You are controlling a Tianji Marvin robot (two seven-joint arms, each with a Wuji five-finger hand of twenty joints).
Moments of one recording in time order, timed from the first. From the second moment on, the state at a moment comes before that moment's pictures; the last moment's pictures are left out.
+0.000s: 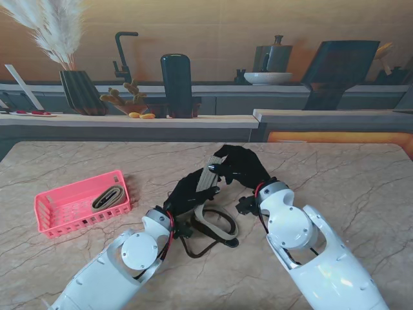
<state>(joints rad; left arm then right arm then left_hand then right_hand) 1.35 -1.25 -0.89 -1.35 0.06 -0.34 0.20 -1.46 -1.17 1.12 -1.74 -0.23 0.08 -0.08 0.84 -0.42 0.58 -0.09 0.50 0.07 0.83 0.60 0.97 0.13 0.58 0.62 0.90 0.19 0.82 0.65 0.43 0.26 1.20 0.58 0.72 -0.59 0.80 -0.25 0.76 0.06 0.80 0.28 1.15 0.15 0.71 0.46 1.08 0.16 0.91 0.69 0.53 0.23 1.26 0.68</state>
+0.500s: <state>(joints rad) 1.36 -1.25 -0.90 -1.36 0.11 -0.34 0.21 -1.46 -1.17 1.12 -1.72 -0.24 0.03 -0.06 0.73 -0.56 0.78 -0.07 0.50 0.07 1.13 0.80 1.04 0.11 0.83 0.77 1.08 0.11 1.07 0.70 0.63 0.26 1.35 0.58 0.69 -0.59 0.78 -0.24 0.74 0.03 0.84 0.28 1.10 0.14 0.73 0.47 1.01 0.16 0.91 0.70 0.48 0.22 1.23 0.69</state>
